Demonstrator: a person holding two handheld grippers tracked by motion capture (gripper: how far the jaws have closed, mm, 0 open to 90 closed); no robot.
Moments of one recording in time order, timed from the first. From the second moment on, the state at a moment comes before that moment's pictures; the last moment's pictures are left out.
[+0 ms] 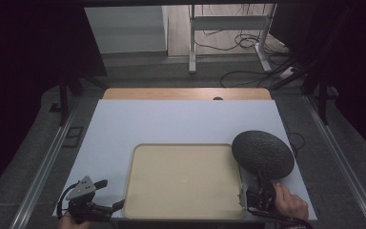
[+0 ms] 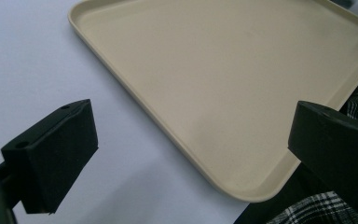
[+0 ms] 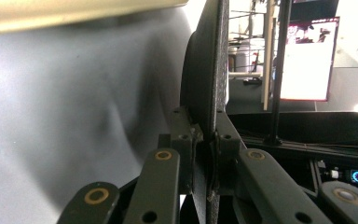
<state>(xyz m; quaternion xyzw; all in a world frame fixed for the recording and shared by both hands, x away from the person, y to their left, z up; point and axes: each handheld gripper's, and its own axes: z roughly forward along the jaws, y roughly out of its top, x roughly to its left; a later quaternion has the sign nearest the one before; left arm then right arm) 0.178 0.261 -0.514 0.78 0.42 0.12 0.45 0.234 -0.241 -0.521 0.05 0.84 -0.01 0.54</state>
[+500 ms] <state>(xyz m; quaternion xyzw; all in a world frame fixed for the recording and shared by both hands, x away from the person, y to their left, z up) 0.178 0.261 -0.514 0.78 0.42 0.12 0.45 0.219 -0.218 -0.509 0.01 0.83 0.01 0.56</state>
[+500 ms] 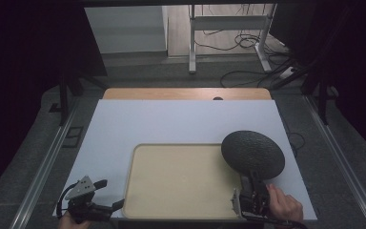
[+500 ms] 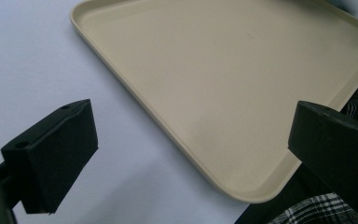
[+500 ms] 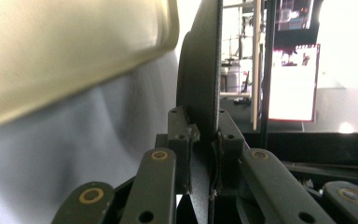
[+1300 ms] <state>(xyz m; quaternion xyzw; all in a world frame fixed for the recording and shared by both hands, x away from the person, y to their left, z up) 0.179 0.264 -0.514 0.77 0.42 0.11 0.46 0.198 -0.166 -0.512 -0.08 0.83 0.07 0.55</state>
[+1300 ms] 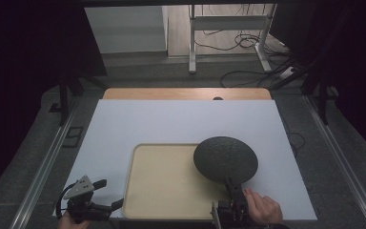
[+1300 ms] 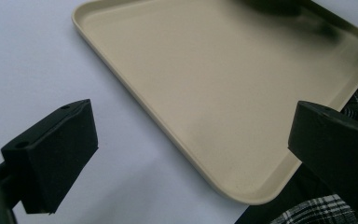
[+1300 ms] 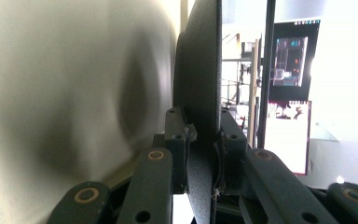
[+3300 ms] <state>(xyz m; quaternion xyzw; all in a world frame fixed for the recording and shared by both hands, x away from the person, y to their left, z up) 0.178 0.266 -0.514 0.77 0.42 0.11 0.47 0.173 -0.083 -0.537 -0.17 0.85 0.10 0.48</state>
